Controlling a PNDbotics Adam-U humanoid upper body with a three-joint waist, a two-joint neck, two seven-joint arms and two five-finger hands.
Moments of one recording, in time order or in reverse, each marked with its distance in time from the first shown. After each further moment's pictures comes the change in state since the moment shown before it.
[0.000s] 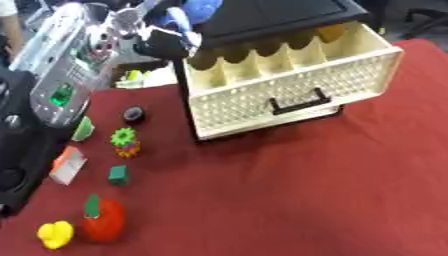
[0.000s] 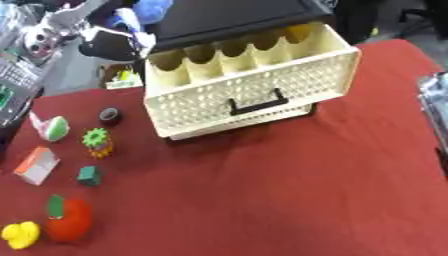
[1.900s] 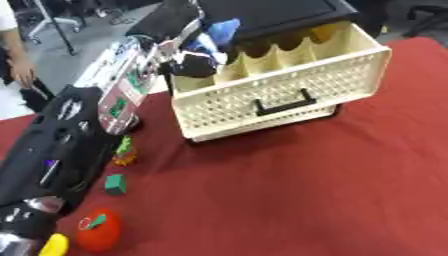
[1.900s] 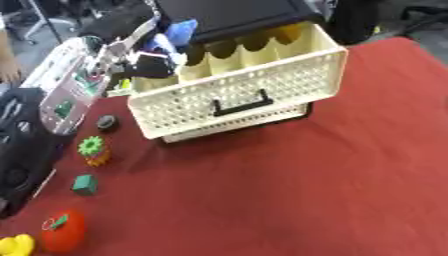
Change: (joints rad) left arm -0.033 -0.072 0.063 0.198 -0.090 -0.097 0.125; right arm -0.008 0.017 -0.006 0.000 -0.021 0.009 -0.005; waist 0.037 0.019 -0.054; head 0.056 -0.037
